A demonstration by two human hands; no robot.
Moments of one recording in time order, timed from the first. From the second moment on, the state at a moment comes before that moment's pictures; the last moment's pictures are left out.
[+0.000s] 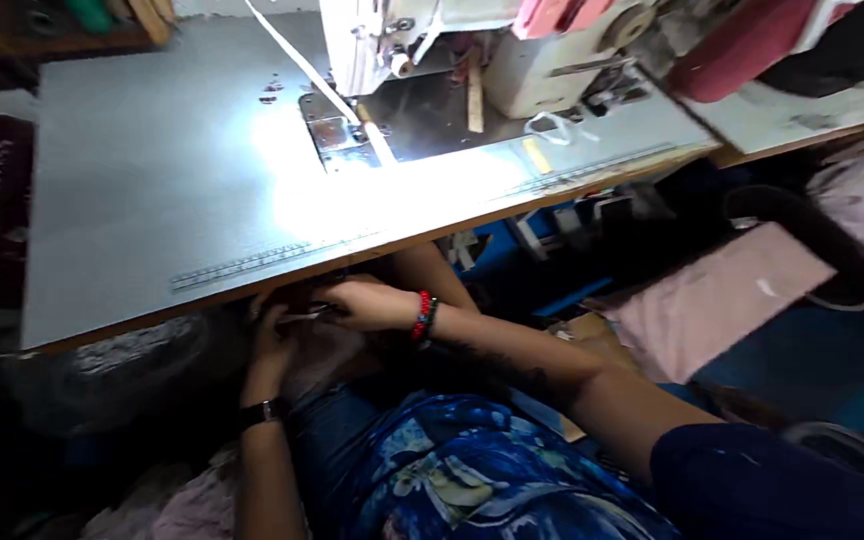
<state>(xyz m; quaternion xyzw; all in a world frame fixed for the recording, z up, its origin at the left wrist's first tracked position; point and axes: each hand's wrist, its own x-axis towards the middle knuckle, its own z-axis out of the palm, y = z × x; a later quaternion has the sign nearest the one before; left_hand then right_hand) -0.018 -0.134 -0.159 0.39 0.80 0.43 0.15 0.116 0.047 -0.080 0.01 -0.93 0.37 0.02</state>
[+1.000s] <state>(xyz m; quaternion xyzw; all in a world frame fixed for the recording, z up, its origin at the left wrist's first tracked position) 0.058 -0.067 -0.091 0.52 0.76 0.00 0.40 0.127 0.198 0.055 0.15 -0.93 0.14 0.30</state>
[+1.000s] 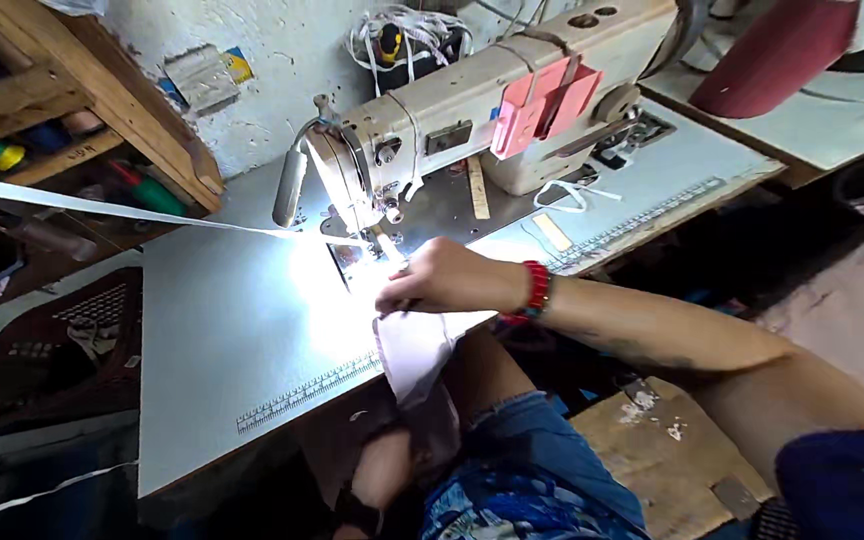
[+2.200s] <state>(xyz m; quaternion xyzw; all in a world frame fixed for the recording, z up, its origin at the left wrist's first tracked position) -0.106 0.091 -0.009 0.67 0.74 0.09 0.02 0.122 0.223 -0.006 -0.14 -0.98 0.10 0.13</state>
